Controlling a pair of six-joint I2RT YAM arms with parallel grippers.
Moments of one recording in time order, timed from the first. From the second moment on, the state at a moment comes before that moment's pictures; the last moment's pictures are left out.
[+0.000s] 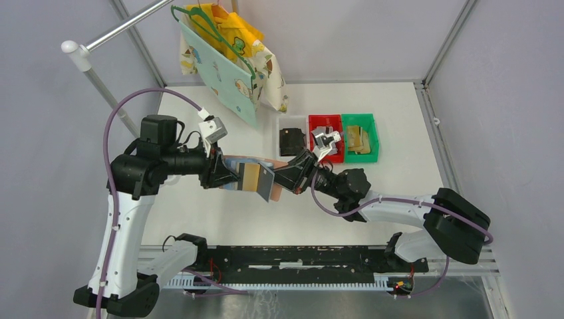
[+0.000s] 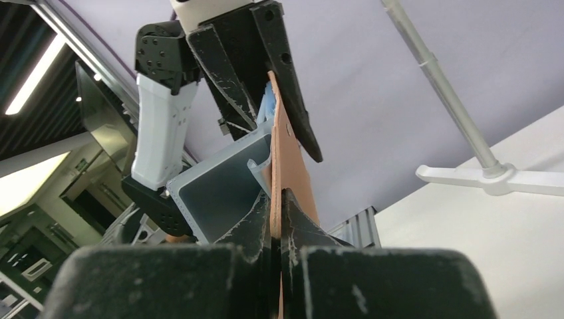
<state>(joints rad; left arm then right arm) -0.23 0.97 1.43 -1.24 0.88 0.35 0.99 1.37 0.59 1.30 -0.31 0.96</state>
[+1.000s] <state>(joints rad) -0.23 1.02 1.49 -1.34 1.03 0.38 0.79 1.10 0.52 1.08 -0.37 0.91</state>
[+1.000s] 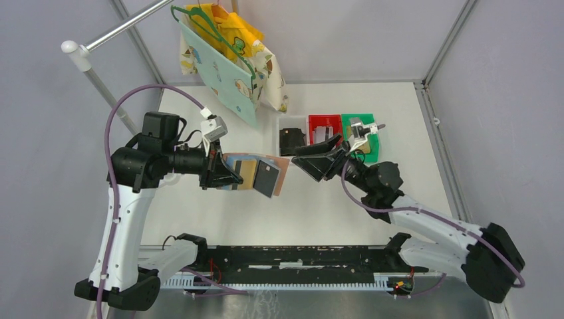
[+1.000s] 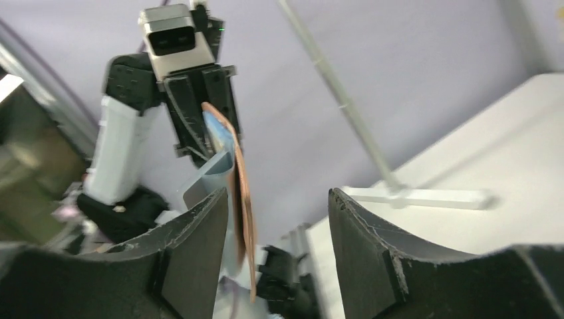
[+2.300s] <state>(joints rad) -0.22 1.06 1.56 -1.39 1.07 0.37 1.05 1.18 0.75 0.75 -0.35 0.66</state>
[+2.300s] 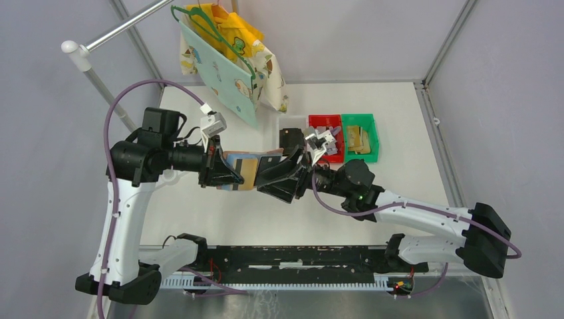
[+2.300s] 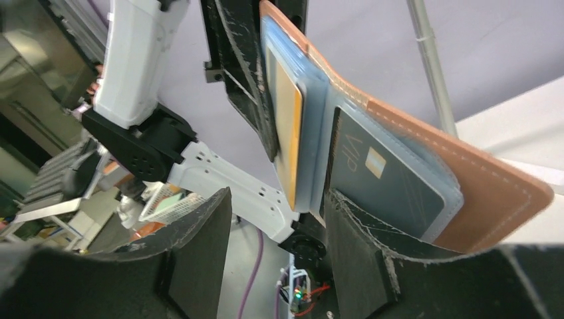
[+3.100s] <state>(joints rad) -0.22 1.04 1.52 -1.37 1.06 0.33 1.03 1.35 0.76 0.98 -0.38 0.84</state>
